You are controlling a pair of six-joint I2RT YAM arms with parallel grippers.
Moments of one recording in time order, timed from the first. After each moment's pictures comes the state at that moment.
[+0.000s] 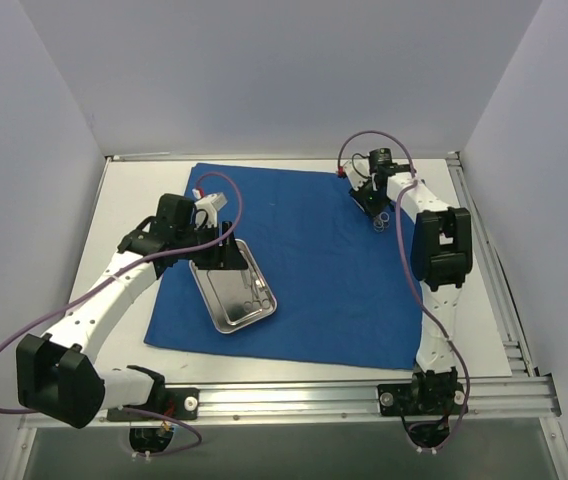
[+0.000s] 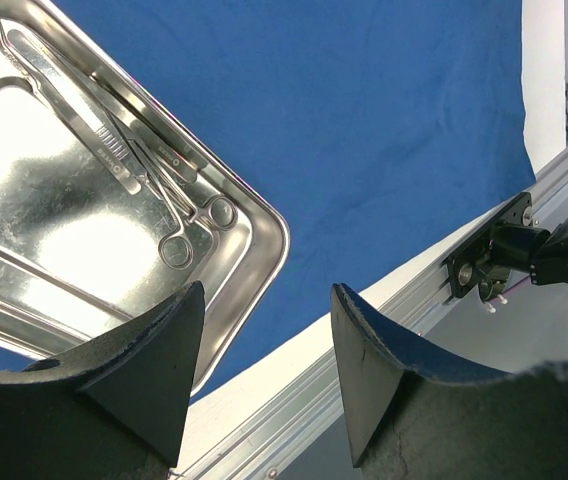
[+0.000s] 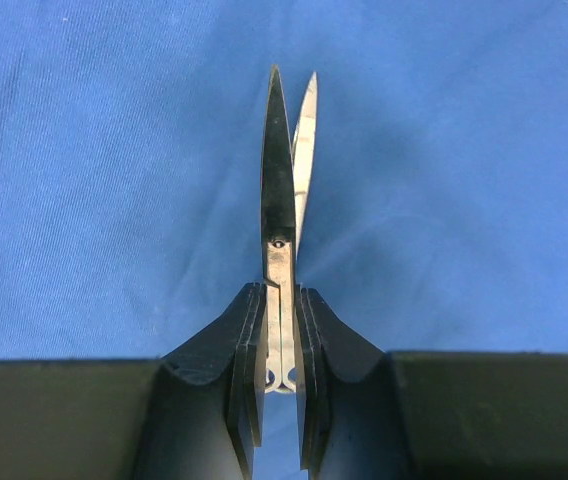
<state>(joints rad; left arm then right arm) -0.37 1.28 1.07 -0.62 0.48 -0.37 0.13 2.21 1.76 -0.63 -0.07 -0.68</state>
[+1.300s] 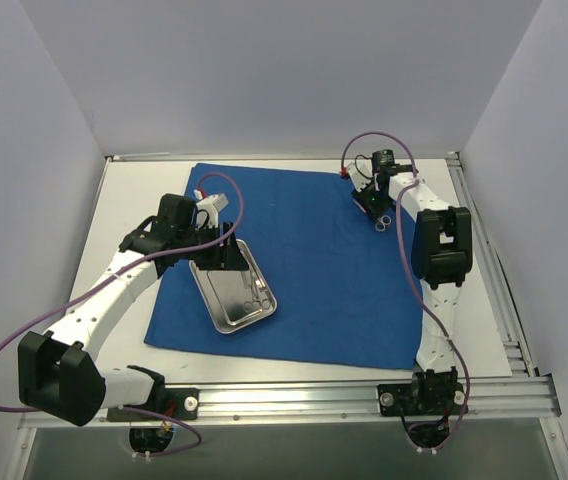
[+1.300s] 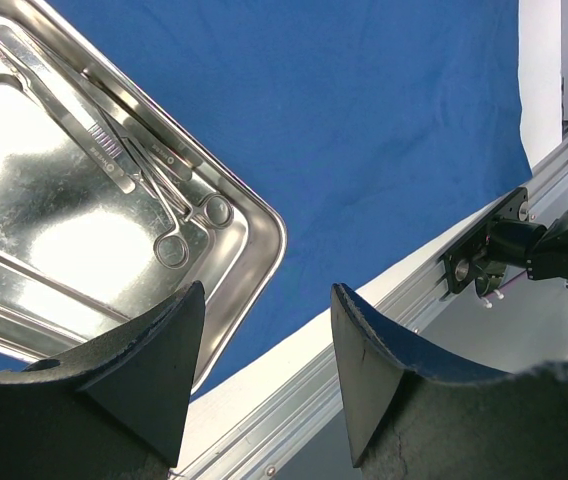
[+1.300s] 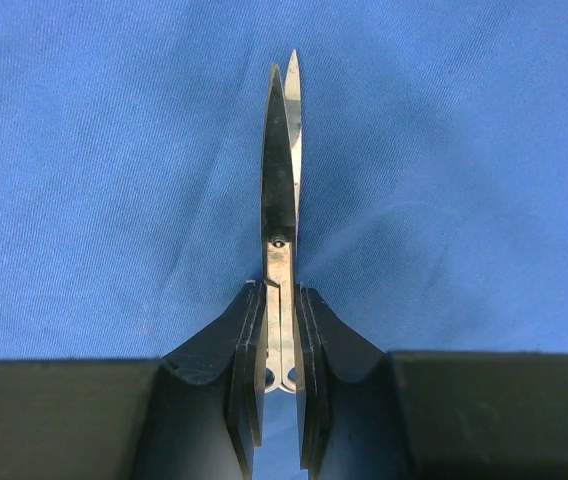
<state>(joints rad) -0.37 1.29 1.07 -0.62 0.49 -0.37 0.11 2.24 1.77 -0.66 -0.08 -0.65</state>
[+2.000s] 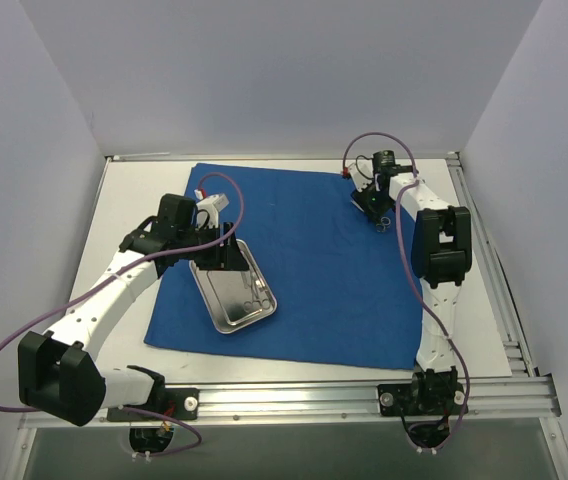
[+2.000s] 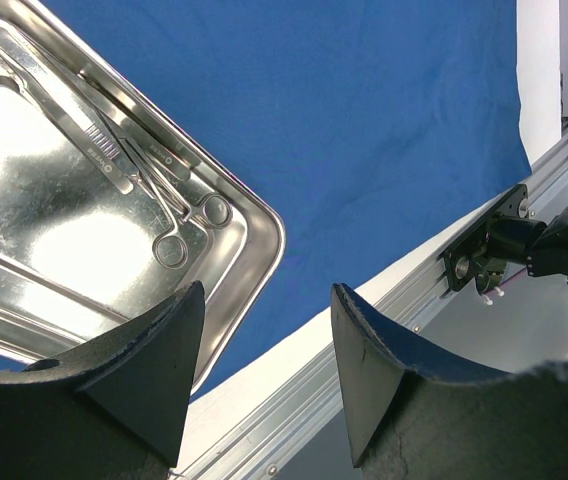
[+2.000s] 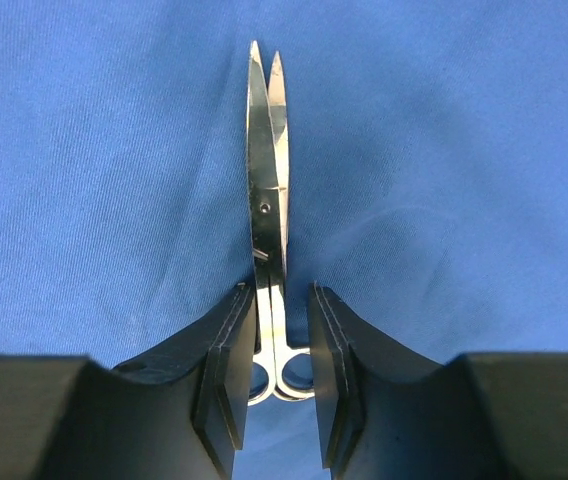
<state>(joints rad) -0.37 1.29 1.07 -0.62 0.50 -0.36 0.11 2.26 1.78 -0.65 -0.08 -0.64</state>
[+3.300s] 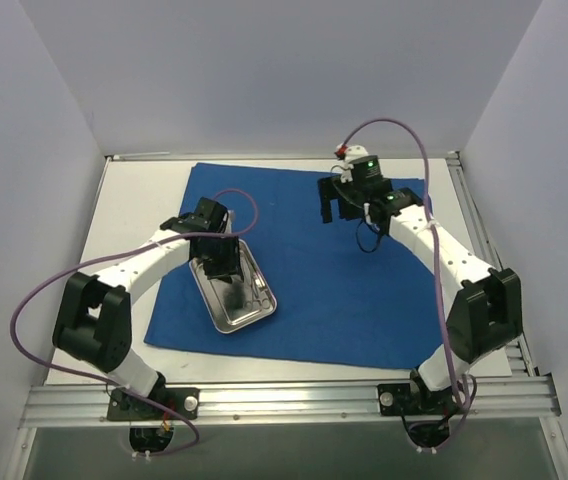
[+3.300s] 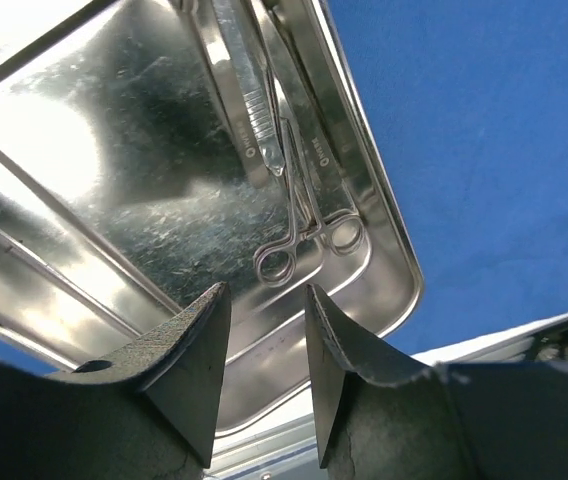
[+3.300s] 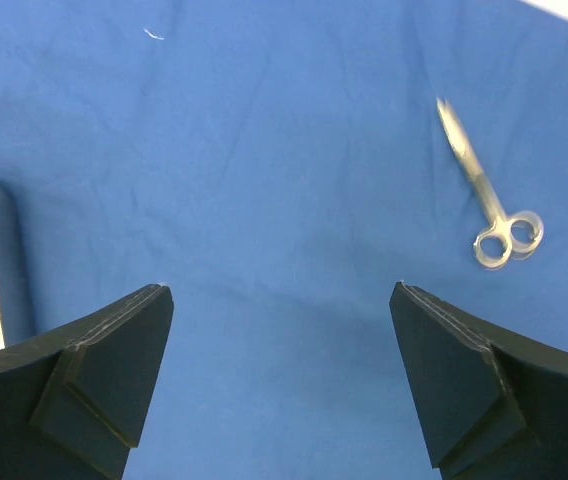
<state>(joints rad) -0.42 1.58 1.12 -0.71 0.21 -0.50 0.44 1.61 1.37 -0.46 0.10 0.11</state>
